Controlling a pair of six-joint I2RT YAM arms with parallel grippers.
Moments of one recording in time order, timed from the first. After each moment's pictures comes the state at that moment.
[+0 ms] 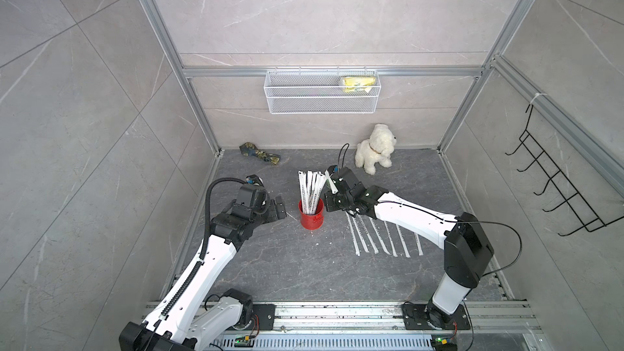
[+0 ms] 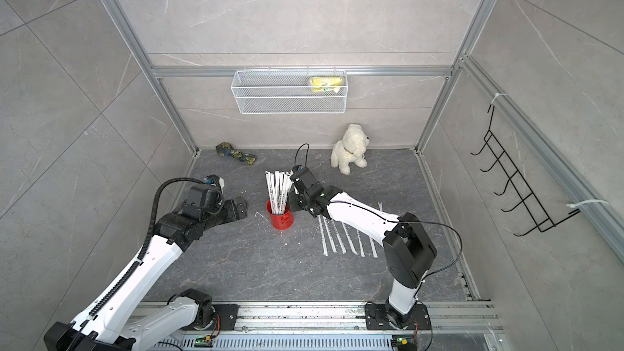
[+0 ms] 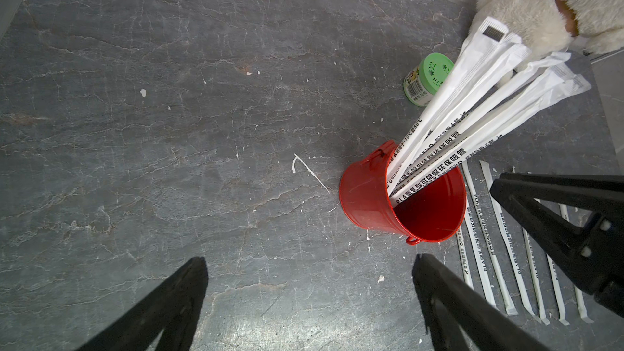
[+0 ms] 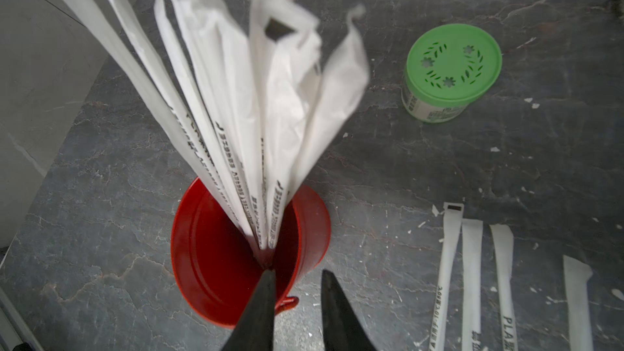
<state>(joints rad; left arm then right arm) -0.37 1.00 0.95 -0.74 -0.08 -0.48 0.77 1.77 1.39 -0.41 0.01 0.43</state>
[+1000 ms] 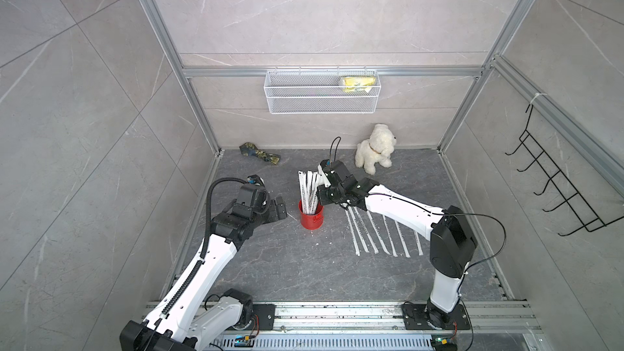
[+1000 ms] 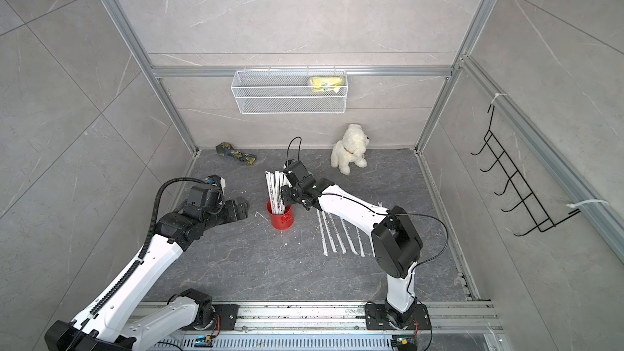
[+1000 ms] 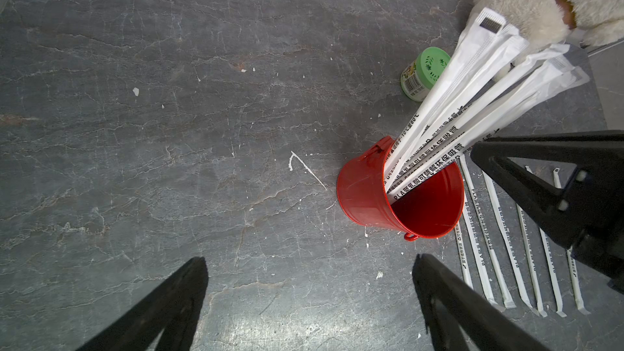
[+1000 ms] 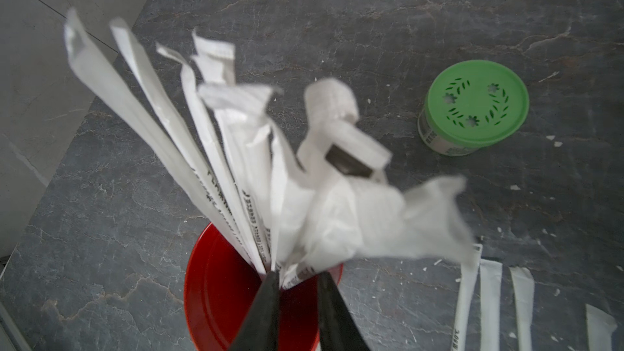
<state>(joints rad) -0.37 1.01 0.95 -0.74 -0.07 -0.47 0.77 1.88 1.54 -0.46 0.01 0.41</state>
